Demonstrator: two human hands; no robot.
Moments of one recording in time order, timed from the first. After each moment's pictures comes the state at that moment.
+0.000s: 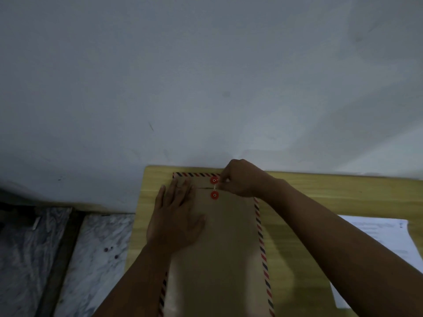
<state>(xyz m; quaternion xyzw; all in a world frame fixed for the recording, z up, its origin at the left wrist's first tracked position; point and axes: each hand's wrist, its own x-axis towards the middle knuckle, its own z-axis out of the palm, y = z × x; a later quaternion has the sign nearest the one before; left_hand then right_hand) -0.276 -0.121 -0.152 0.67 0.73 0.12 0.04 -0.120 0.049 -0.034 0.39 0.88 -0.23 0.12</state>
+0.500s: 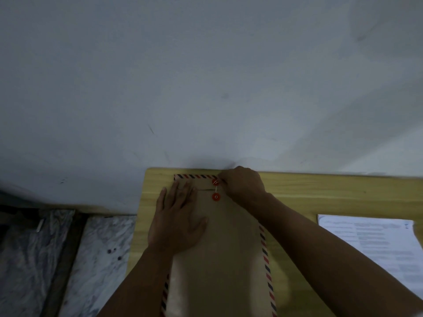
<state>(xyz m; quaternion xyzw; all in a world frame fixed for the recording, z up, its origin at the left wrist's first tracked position) -0.277 -0.121 -0.154 0.67 0.73 0.11 0.04 -0.123 0.039 -0.082 0.44 0.89 -0.08 0.06</state>
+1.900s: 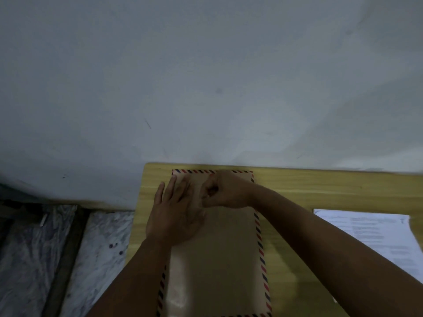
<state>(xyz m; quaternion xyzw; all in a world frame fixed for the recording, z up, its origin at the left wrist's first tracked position) -0.279 -0.120 -0.155 0.68 0.73 0.09 0.04 -0.125 0.016 -0.042 0.28 0.84 -0.46 0.06</state>
